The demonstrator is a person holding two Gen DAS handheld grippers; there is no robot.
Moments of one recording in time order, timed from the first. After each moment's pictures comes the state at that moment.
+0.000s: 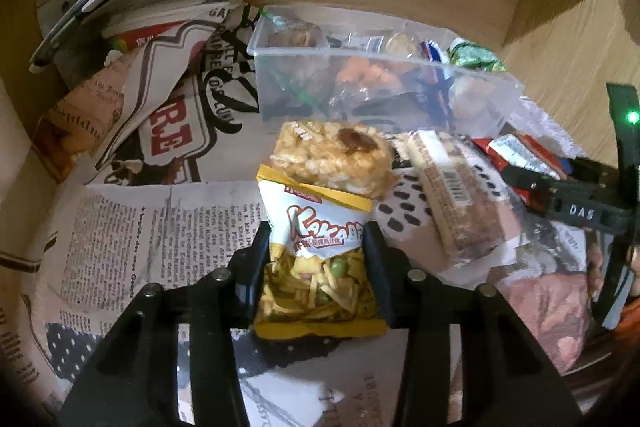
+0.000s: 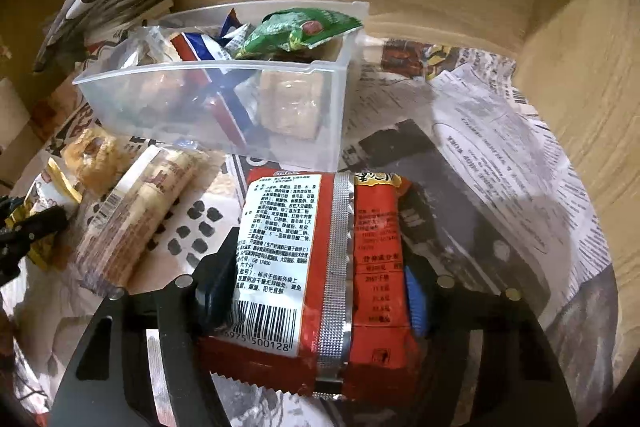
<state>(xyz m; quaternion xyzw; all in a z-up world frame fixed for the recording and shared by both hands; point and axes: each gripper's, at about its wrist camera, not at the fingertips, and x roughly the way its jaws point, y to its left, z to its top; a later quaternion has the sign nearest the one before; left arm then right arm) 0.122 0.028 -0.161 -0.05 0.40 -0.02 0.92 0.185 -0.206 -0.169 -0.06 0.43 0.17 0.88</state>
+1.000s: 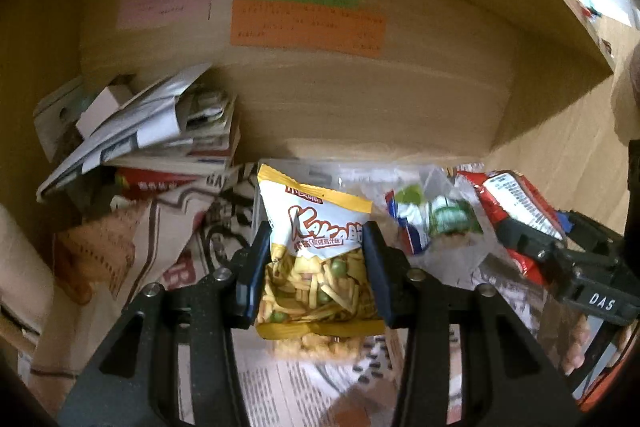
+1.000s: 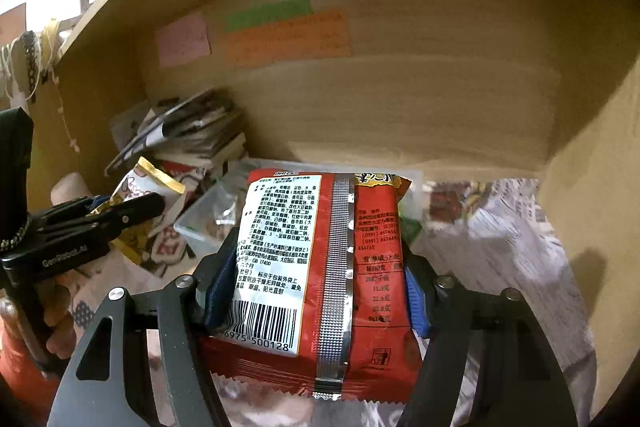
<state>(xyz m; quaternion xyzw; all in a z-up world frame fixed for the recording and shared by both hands) 0.178 0.038 -0.054 -0.06 0.28 -0.03 0.96 0.180 -0.174 -0.067 0.00 0.28 0.25 0.93</state>
